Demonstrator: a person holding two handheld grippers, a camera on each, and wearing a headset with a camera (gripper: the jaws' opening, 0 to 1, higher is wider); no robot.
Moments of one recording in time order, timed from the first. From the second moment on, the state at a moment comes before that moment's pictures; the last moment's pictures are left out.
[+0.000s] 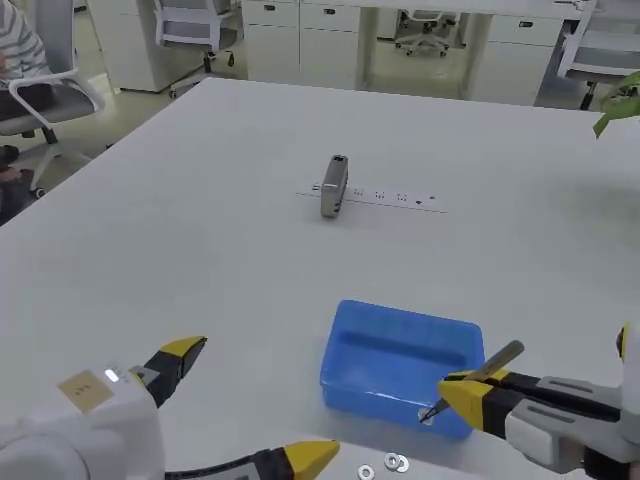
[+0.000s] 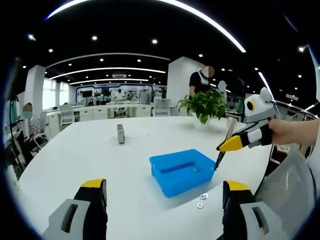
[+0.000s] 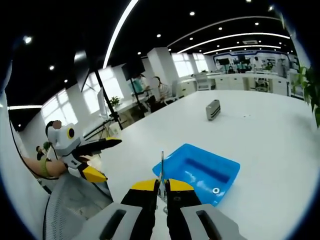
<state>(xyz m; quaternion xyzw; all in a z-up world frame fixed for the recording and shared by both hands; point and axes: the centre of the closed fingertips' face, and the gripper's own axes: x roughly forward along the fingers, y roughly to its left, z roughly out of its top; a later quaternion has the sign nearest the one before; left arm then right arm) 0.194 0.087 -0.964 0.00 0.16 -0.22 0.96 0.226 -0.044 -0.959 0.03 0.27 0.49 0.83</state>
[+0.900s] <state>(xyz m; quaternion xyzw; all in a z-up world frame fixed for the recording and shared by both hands) 0.194 0.088 -0.963 0.00 0.16 -0.22 0.96 0.266 -0.039 -0.966 0.01 0.26 0.48 0.84</state>
